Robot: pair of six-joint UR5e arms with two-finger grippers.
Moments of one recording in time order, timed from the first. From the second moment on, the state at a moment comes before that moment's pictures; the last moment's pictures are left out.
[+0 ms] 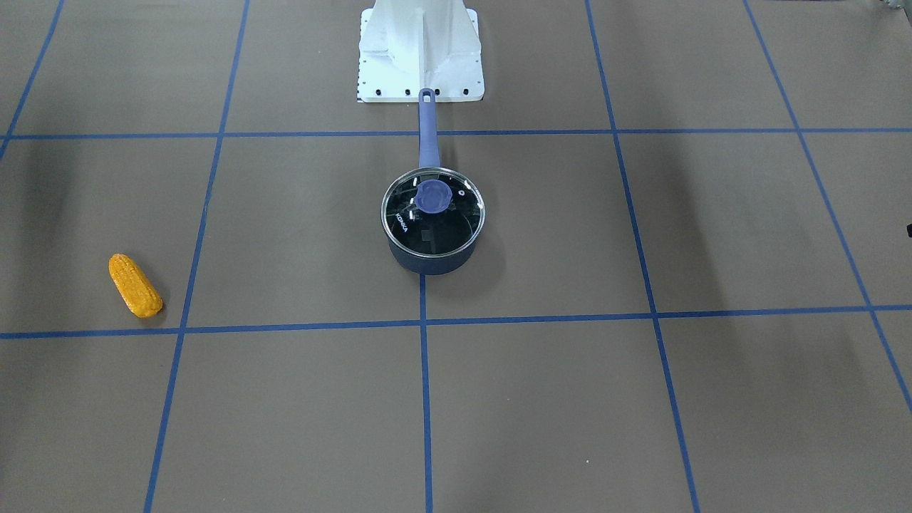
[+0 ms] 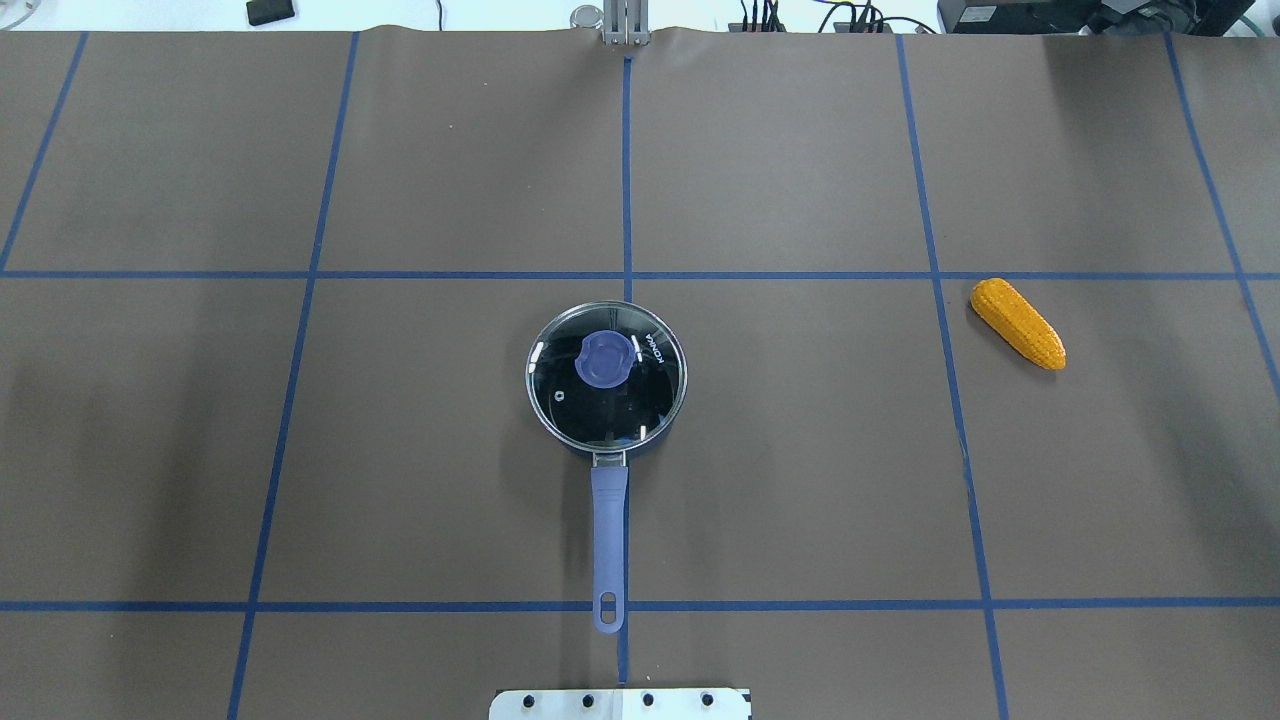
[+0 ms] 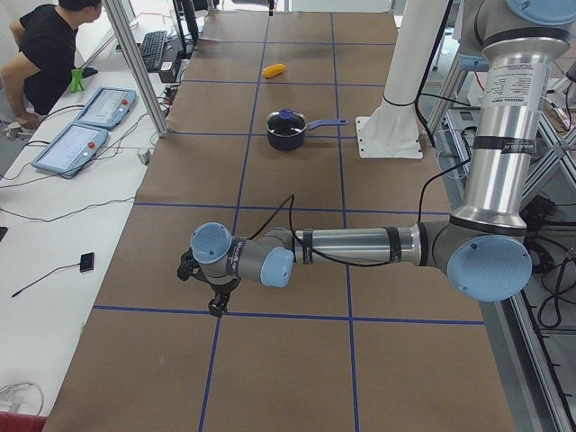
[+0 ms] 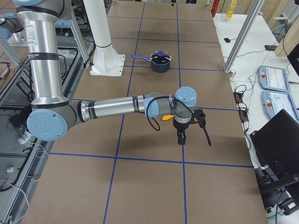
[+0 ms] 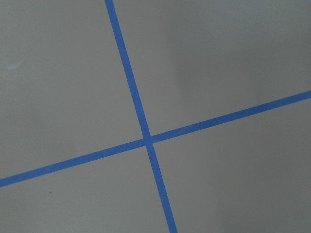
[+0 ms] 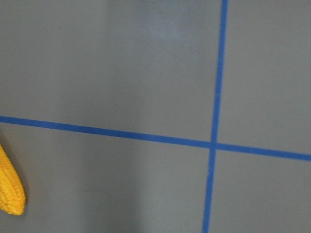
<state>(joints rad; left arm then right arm) -1.47 -1.67 -1.40 -1.84 -2.41 0.08 1.38 -1.48 1.69 -1.47 2.30 0.14</state>
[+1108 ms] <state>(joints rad) -1.47 -1.66 -1.39 -1.84 -2.41 0.08 1.07 -1.37 1.72 -1.37 2.23 0.13</state>
